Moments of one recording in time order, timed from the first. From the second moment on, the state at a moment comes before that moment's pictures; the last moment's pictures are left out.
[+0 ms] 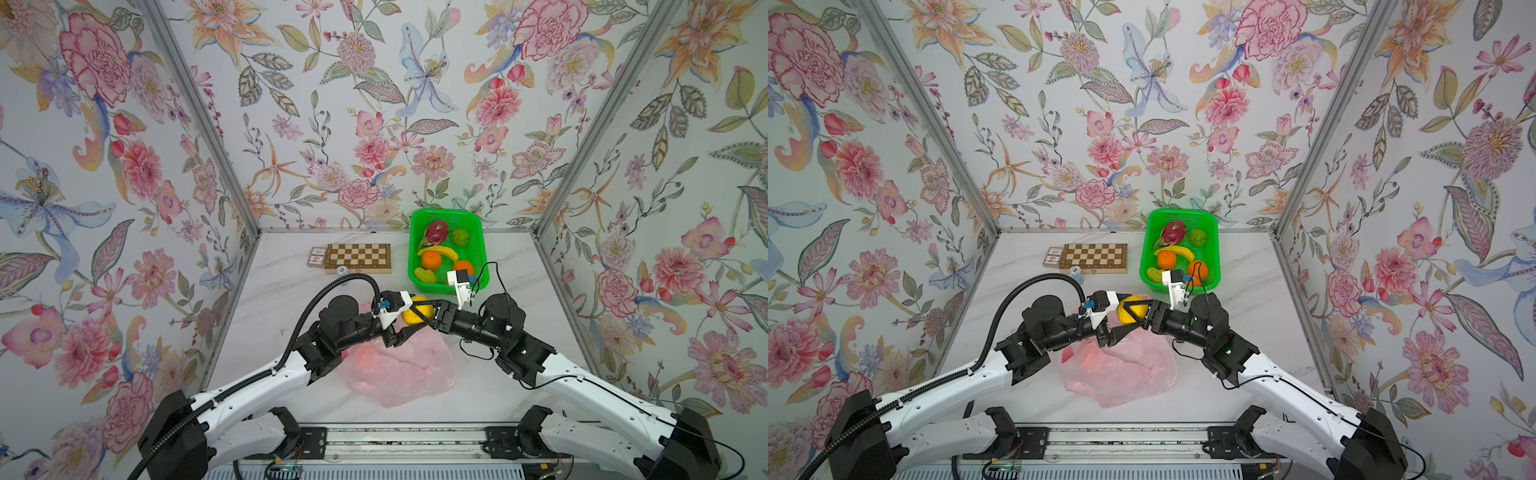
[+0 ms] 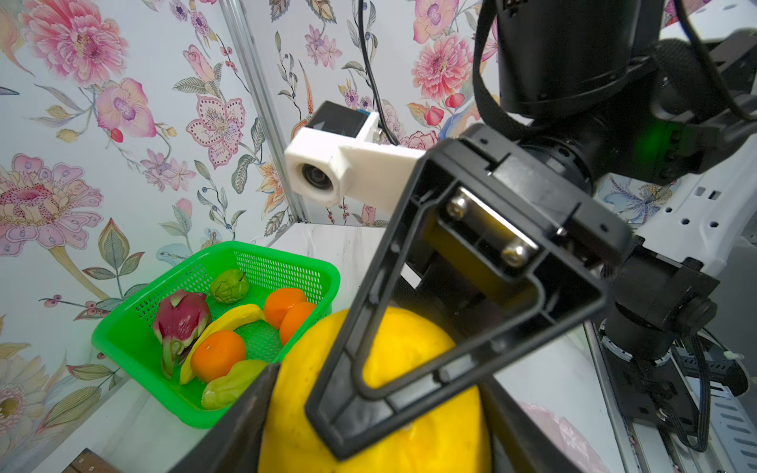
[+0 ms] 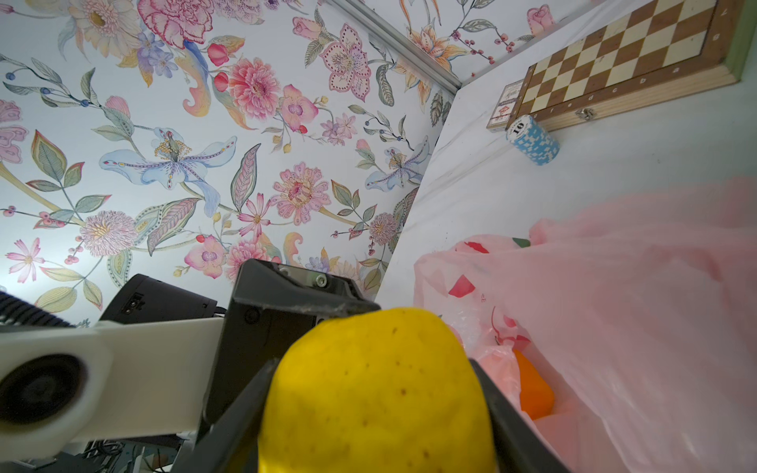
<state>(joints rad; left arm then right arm) -0.83 1.11 0.71 0.33 0.37 0.20 0.77 1.01 0.68 0.22 -0.37 0.99</state>
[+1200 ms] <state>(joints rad) -0.83 0.90 0.74 0.03 0.26 0.06 0.30 1.54 1.20 -0.11 -0.23 0.51</state>
